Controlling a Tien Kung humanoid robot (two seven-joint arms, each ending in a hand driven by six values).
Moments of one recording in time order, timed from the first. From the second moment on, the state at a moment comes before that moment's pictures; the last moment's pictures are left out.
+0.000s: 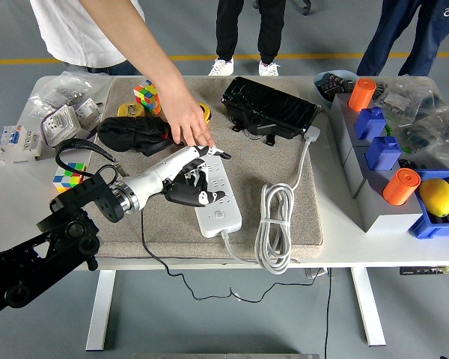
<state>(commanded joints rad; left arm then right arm) -0.47 0.32 -0.77 -1.44 1.46 0.05 0.08 -0.04 -0.30 0.90 0.41 -0.60 -0.11 0.13</state>
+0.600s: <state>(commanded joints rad) -0.49 0.26 -0.77 -1.20 1.73 0.21 -0.03 -0.04 -0.31 0.89 0.42 -0.60 -0.11 0.12</state>
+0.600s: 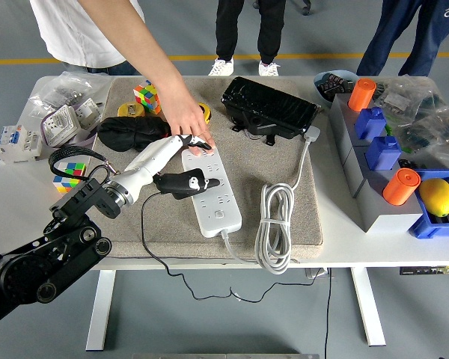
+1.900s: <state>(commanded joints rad) -0.54 0.21 -0.70 -0.99 1.83 0.26 0.01 -0.05 -0.31 0.90 0.42 -0.60 -0.12 0.14</state>
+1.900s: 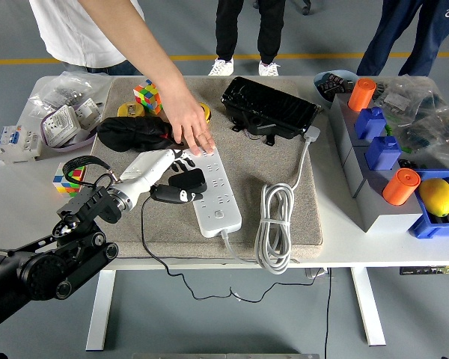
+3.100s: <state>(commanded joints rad) -0.56 0.20 -0.66 -0.96 1.82 0.33 -0.09 -0.04 -0.31 0.91 0.42 -0.60 -0.12 0.14</state>
